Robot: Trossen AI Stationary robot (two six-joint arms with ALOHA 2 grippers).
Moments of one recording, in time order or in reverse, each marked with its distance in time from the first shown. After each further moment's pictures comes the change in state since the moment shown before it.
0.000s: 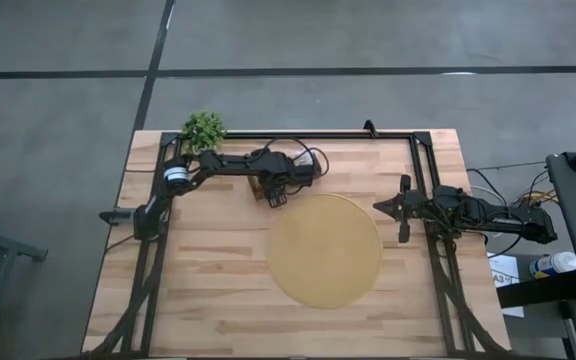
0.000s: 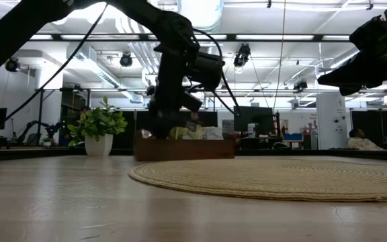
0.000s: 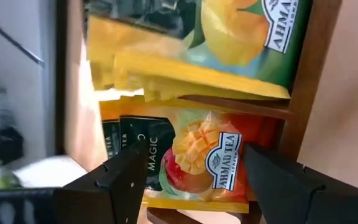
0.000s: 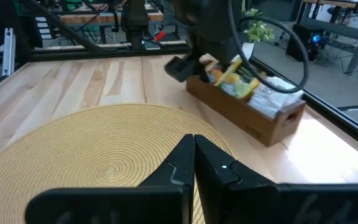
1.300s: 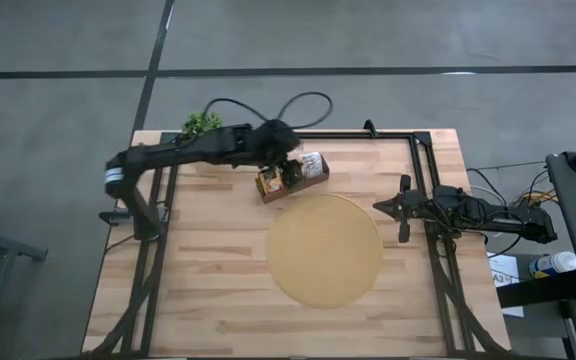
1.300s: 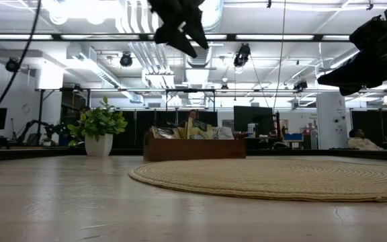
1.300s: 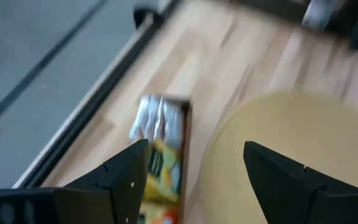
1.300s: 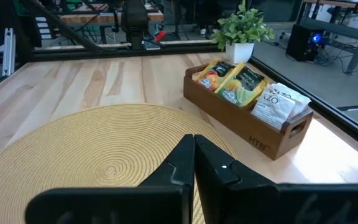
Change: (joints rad) left arm -0.010 -0.501 0.030 0.375 0.296 0.014; right arm 0.000 0.000 0.000 0.000 0.000 0.000
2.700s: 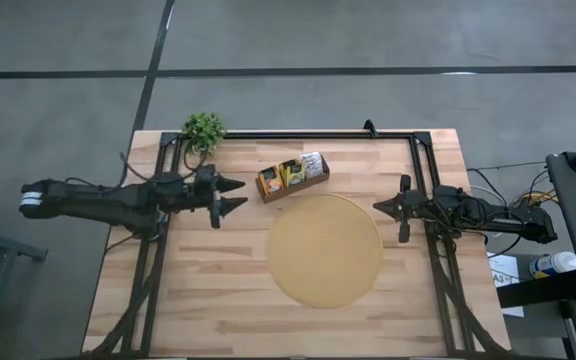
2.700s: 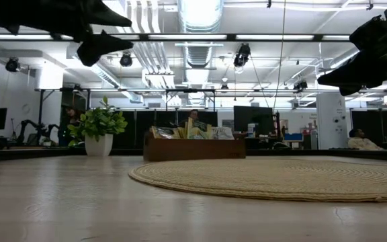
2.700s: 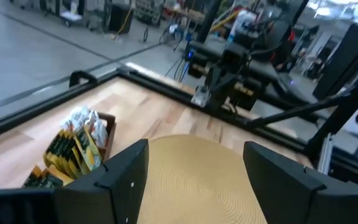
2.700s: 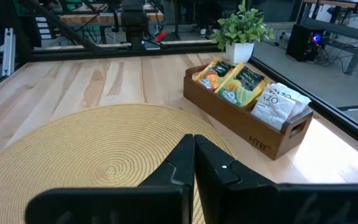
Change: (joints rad) left arm -0.172 -0.975 -1.282 0.998 0.070 -0.165; right arm 0.000 0.000 0.000 0.000 0.000 0.000
